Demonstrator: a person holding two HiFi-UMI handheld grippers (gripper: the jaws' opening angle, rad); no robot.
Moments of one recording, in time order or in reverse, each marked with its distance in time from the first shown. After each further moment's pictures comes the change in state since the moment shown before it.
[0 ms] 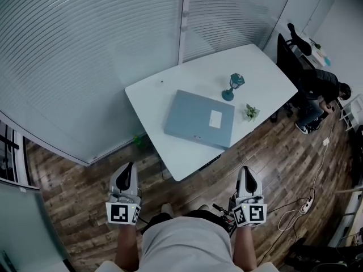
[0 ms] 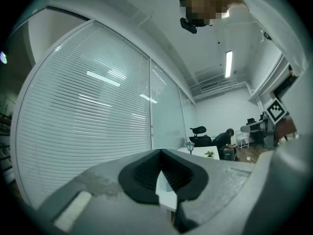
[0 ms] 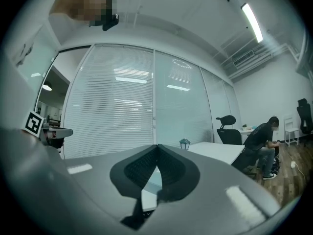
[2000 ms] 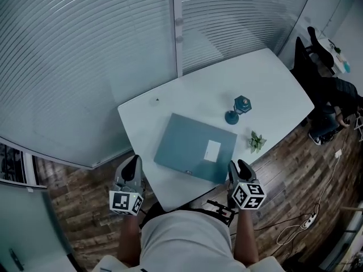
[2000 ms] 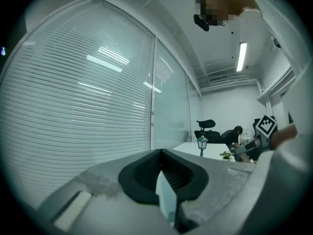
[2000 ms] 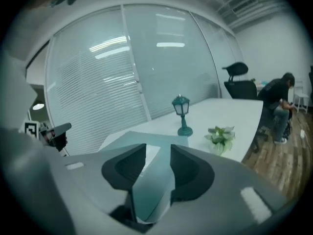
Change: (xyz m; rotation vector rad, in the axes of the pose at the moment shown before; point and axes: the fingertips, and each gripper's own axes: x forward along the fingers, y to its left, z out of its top) left arm 0.200 0.002 -0.030 -0.072 0.107 0.015; right arm 0.208 -0.099 -0.107 0.234 0.472 0.094
